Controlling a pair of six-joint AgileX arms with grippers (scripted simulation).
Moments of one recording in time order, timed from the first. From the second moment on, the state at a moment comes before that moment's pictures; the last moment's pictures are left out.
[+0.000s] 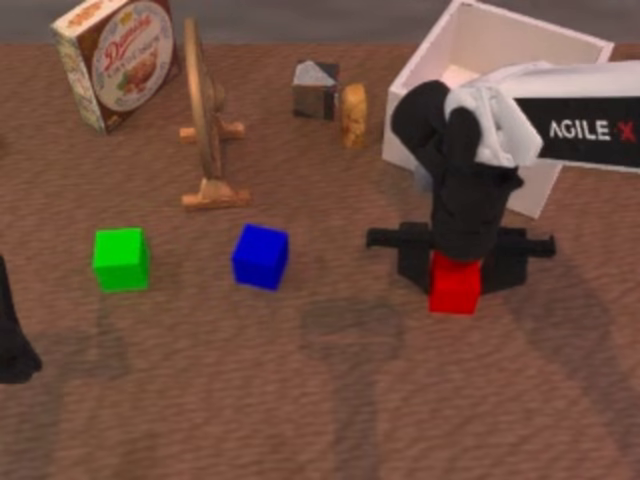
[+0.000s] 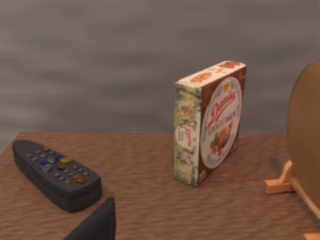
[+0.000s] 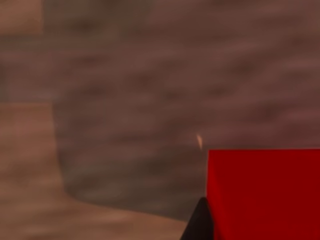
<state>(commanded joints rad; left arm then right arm) 0.00 0.00 0.00 0.00 0.00 0.00 0.51 2.26 1.55 -0.86 0.00 0.62</state>
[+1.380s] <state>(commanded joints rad) 0.00 0.00 0.00 0.00 0.00 0.00 0.71 2.25 1.91 -1.22 0.02 0.78</state>
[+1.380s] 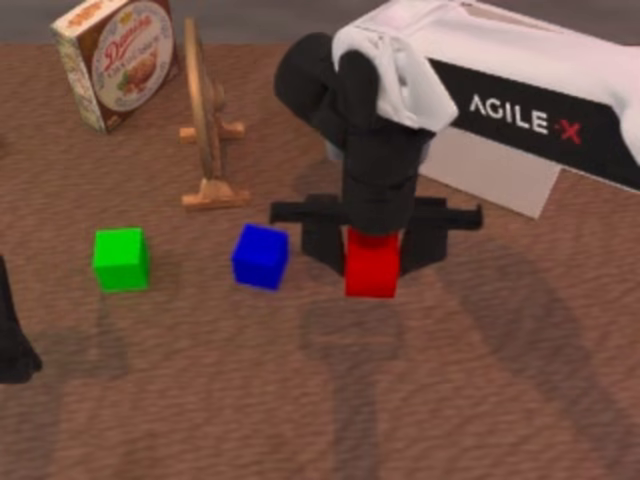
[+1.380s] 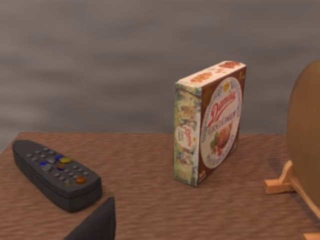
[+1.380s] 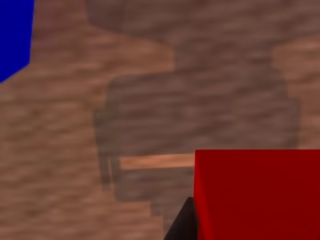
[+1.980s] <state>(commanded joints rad) 0.00 0.00 0.00 0.00 0.00 0.00 0.97 2.36 2.15 -1.34 0.02 0.99</state>
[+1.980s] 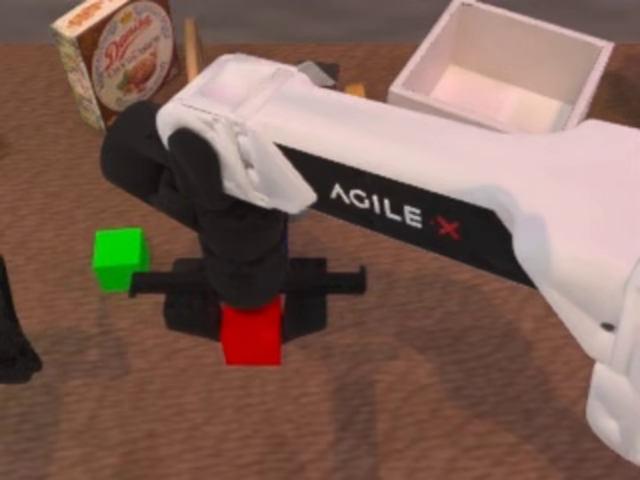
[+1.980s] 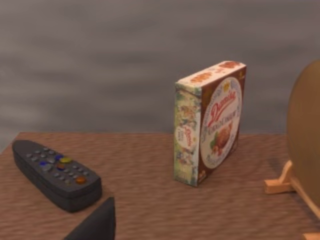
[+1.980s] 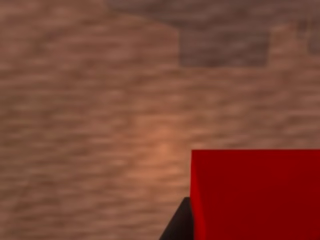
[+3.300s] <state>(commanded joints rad) 0.00 0.00 0.00 0.00 0.00 0.00 0.97 2.40 1.94 -1.10 0.02 0.99</state>
